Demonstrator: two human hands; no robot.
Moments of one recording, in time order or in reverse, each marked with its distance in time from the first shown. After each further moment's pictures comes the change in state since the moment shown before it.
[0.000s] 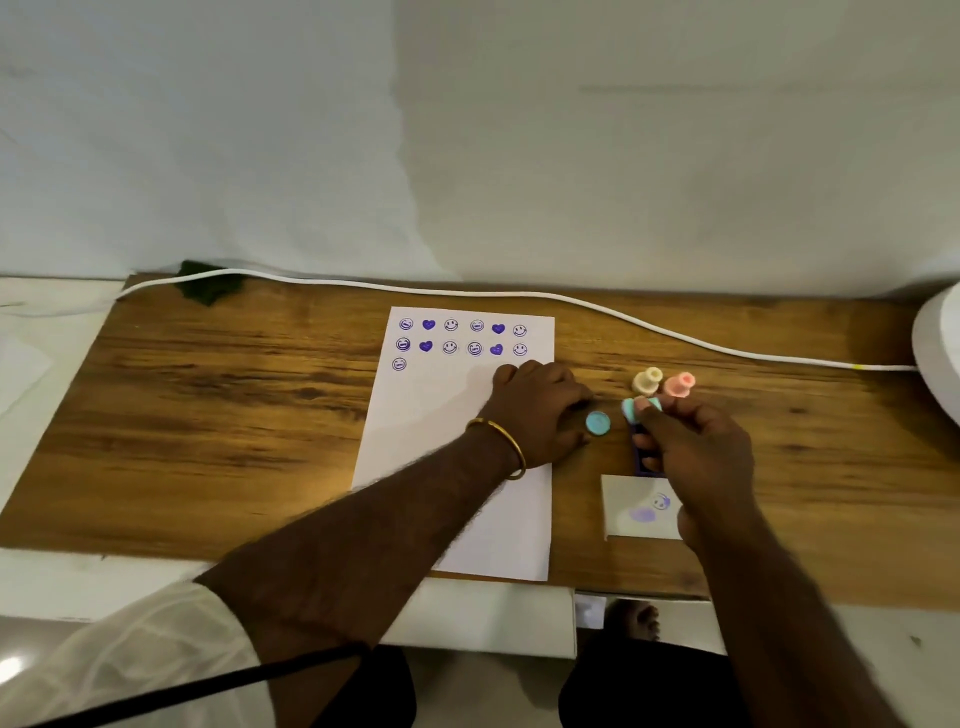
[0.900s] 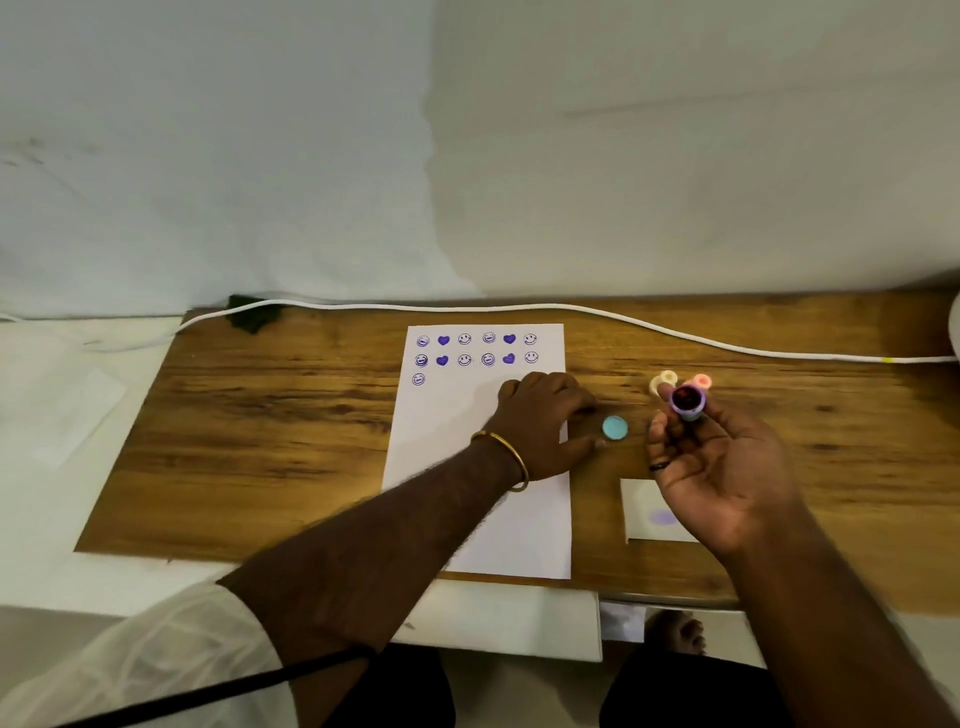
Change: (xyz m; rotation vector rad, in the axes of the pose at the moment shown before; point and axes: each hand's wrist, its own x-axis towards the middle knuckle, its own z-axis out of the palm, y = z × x) left_hand -0.015 -0.002 -0.009 0.002 -0.002 -0.053; right_hand -0.021 -0.023 -0.012 0.893 -0.252 0.456
